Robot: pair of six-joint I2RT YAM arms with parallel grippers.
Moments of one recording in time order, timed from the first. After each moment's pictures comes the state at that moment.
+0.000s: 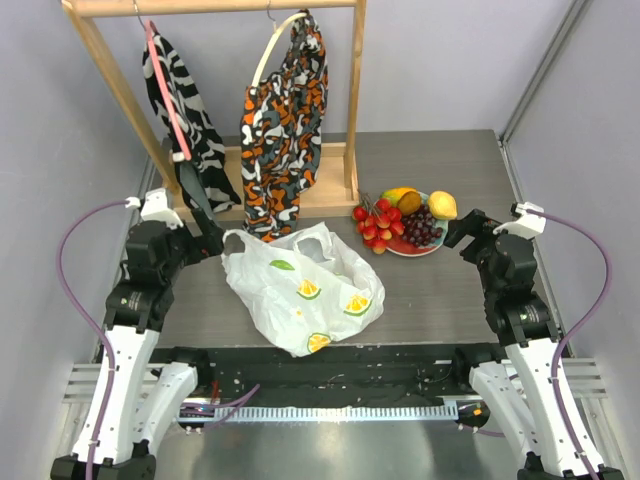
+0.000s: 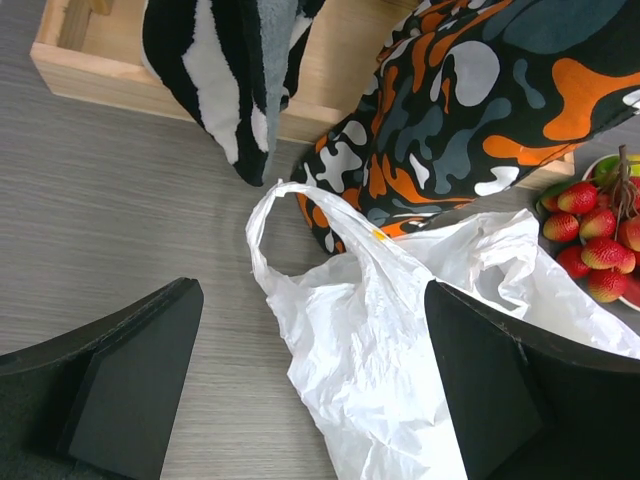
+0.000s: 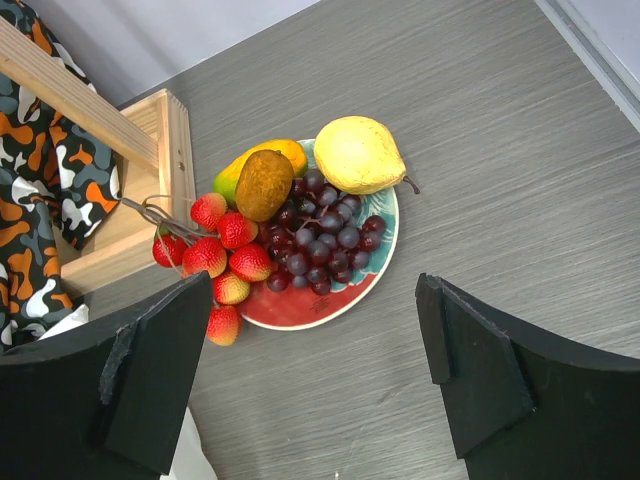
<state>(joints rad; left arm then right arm) -0.11 0.68 0.88 -0.60 -0.06 -0.34 0.14 0.56 0.69 -0.40 0.27 0.43</state>
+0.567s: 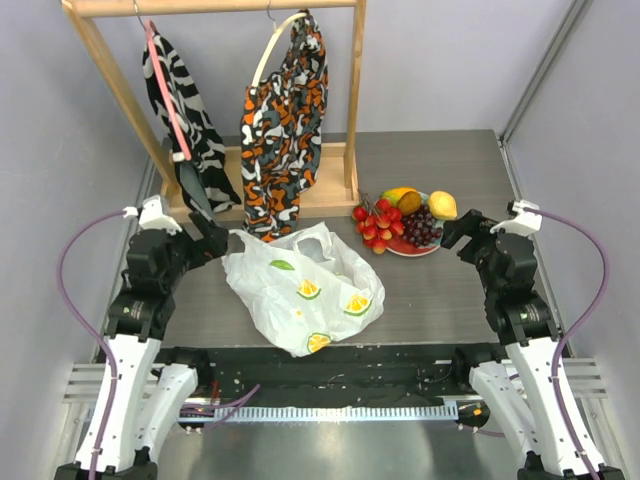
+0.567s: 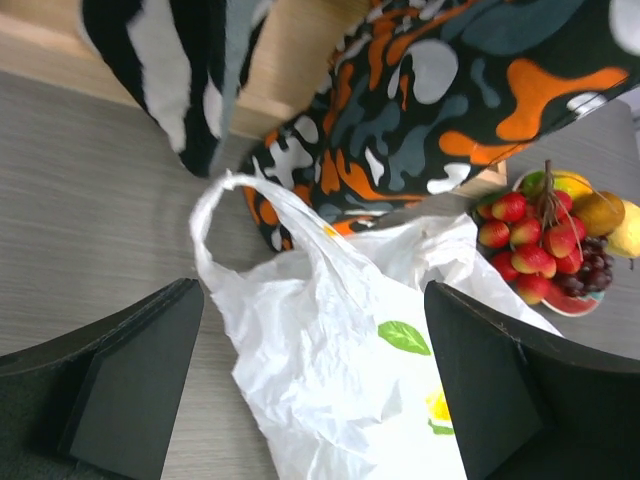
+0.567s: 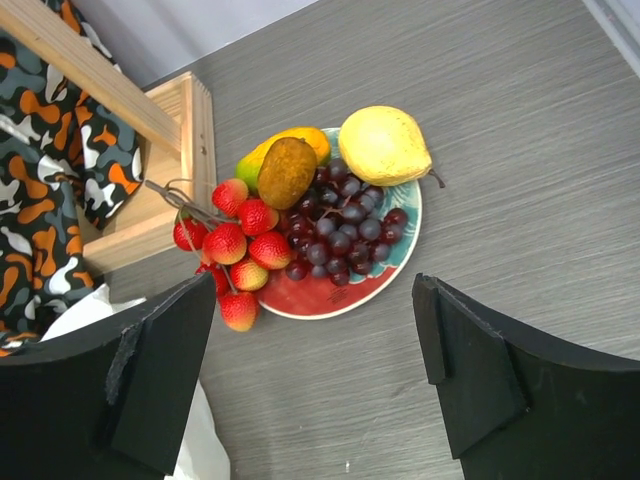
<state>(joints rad) -0.11 0.64 0.83 -0.56 -0.02 -0.46 0.14 0.56 0.70 -0.40 0.21 0.43</state>
